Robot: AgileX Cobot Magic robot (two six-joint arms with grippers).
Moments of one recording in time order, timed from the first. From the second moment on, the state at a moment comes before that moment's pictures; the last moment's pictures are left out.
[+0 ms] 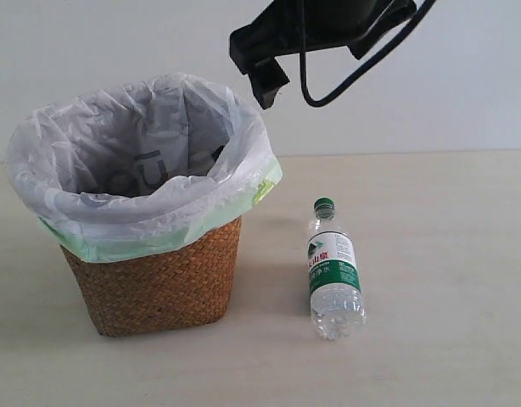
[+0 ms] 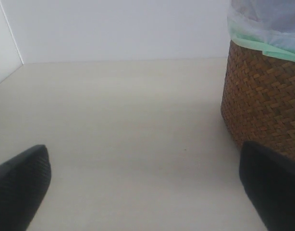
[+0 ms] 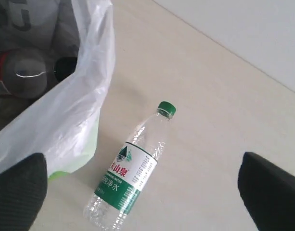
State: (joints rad) left arm 0.10 0.00 0.00 -0.02 0.31 0.06; right arm 0.72 1.74 -1.88 -0.32 1.21 0.15
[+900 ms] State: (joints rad) left arm 0.10 0.00 0.00 -0.02 0.31 0.06; right arm 0.43 1.84 -1.27 0.04 0.74 0.34
